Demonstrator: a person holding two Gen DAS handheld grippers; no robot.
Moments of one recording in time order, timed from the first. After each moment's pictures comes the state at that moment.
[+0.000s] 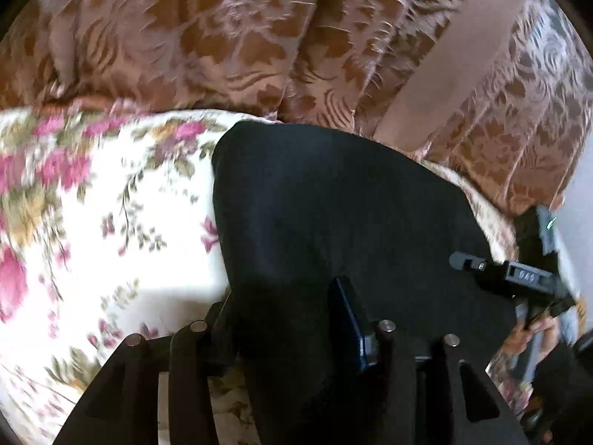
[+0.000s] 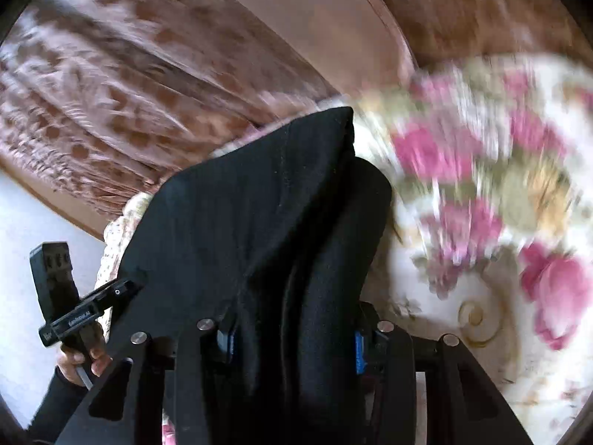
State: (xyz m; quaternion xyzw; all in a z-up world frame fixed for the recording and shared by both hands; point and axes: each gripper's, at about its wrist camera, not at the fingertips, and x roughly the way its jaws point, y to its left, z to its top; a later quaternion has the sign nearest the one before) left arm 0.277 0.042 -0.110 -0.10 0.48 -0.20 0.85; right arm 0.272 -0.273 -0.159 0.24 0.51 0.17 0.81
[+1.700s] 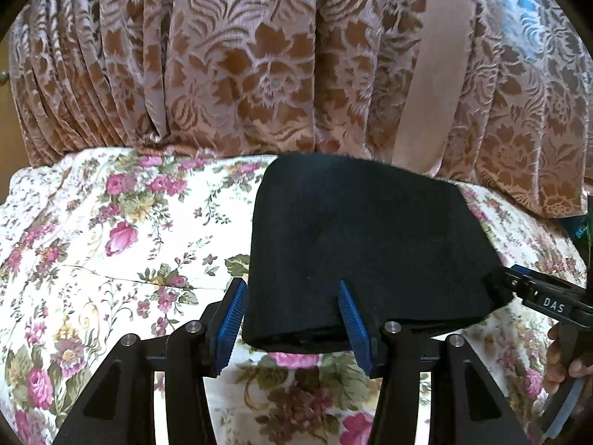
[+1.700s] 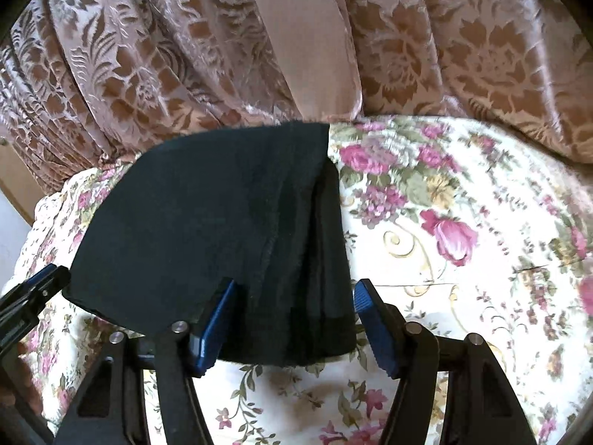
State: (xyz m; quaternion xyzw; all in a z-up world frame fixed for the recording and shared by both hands) left arm 0.144 0.000 -0.035 -0.02 0.39 -0.05 0.92; right arm 0.171 -0.233 -0.086 0.07 0.46 0.03 0.89
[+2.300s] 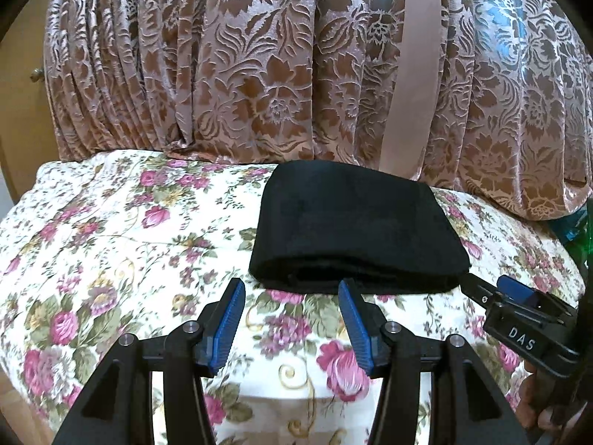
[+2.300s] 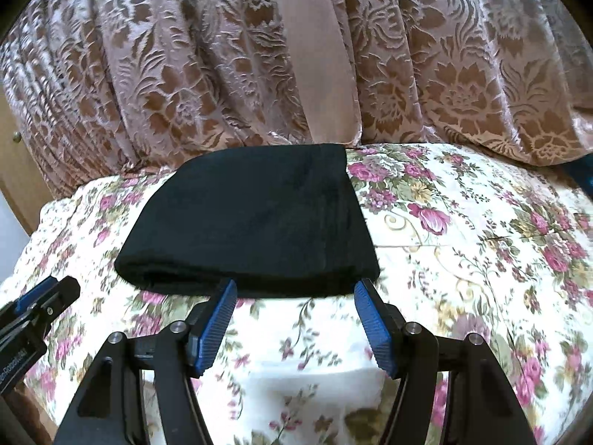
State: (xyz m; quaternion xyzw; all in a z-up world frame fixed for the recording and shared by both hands) left arm 0.048 -0.009 -0.006 -0.03 0.36 -0.02 0.93; right arm 0.075 -0.172 -0.044 0.05 0.40 -0.01 0.91
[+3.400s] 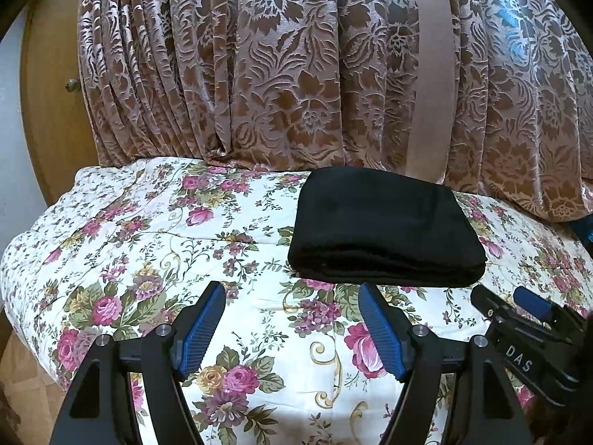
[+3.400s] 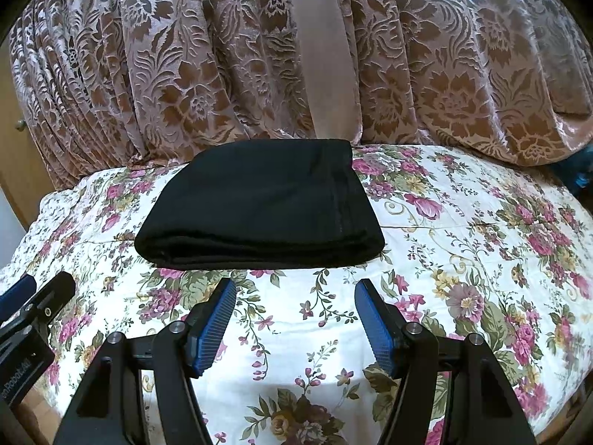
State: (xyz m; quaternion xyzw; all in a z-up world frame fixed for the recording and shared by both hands) left arm 0.012 -0.006 0.006 -0.01 0.34 0.04 0.94; right arm 0.035 -0.142 -0.038 0.04 0.40 -0.02 0.92
